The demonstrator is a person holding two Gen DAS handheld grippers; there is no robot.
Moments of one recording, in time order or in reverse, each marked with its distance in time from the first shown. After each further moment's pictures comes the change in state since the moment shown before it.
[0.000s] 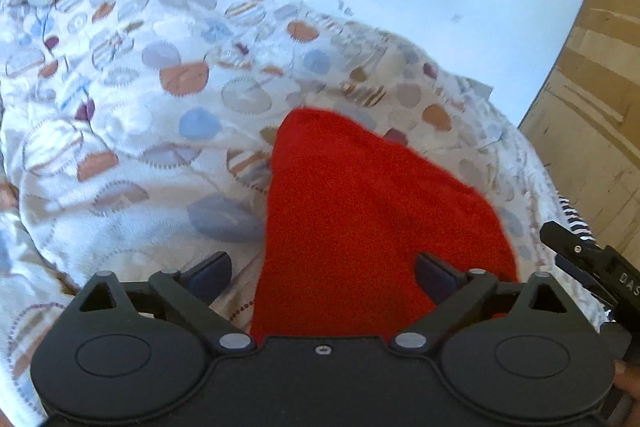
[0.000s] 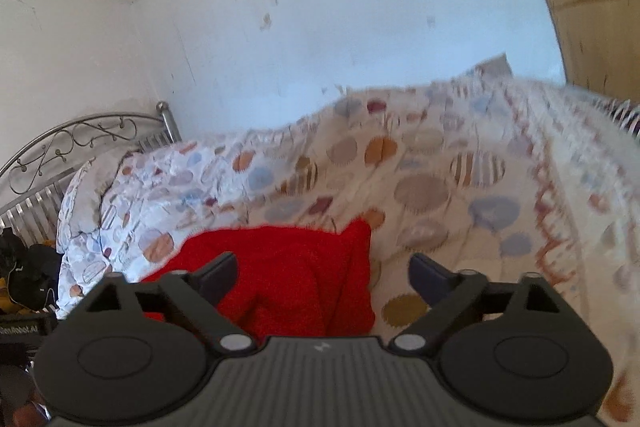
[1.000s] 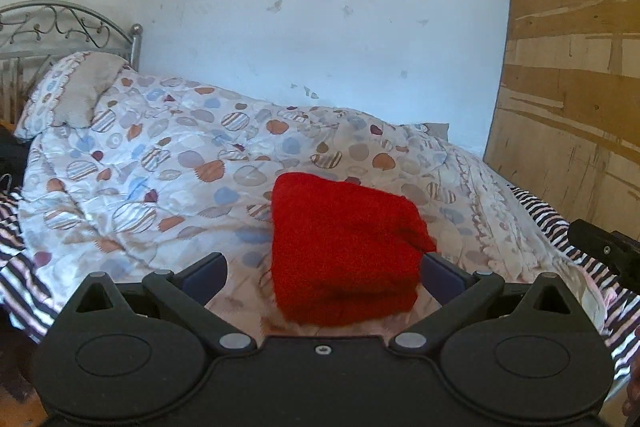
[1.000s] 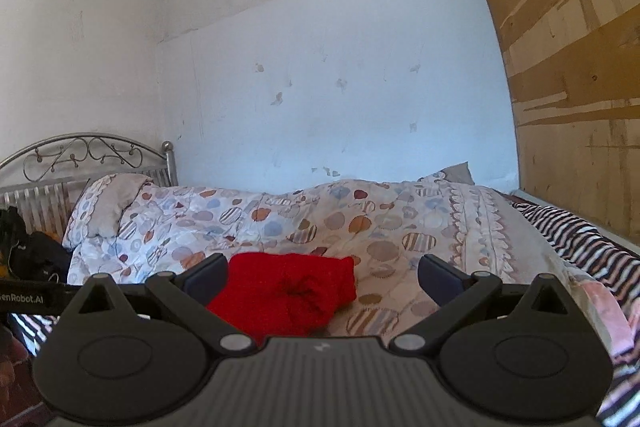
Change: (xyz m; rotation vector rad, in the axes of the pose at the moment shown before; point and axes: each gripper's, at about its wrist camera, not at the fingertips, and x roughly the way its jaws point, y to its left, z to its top) left arm -0.216 -0.038 -0.104 0.226 -0.257 0.034; right arm -0.249 0.087 -0.067 -0.176 -0.212 -0.113
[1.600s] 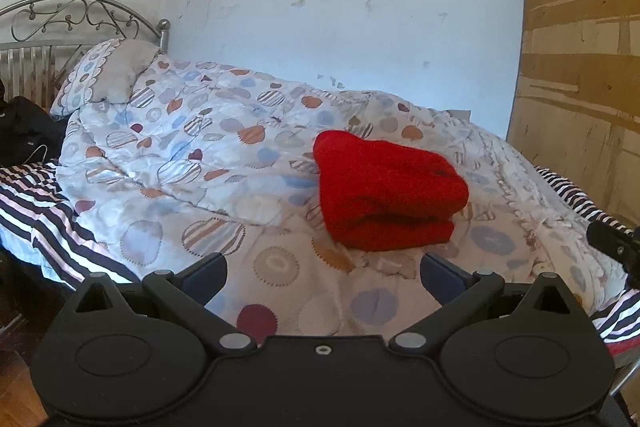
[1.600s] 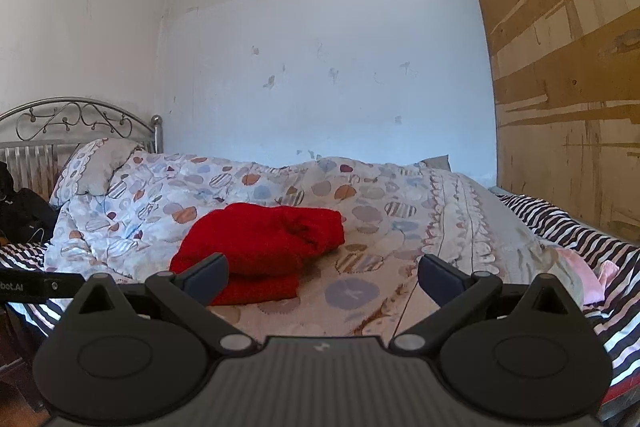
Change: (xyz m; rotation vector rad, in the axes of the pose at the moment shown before) left arm -0.035 0.031 -0.083 0.003 0.008 0.074; right arm -0.038 0.026 -0.067 -0.060 0.023 -0.069
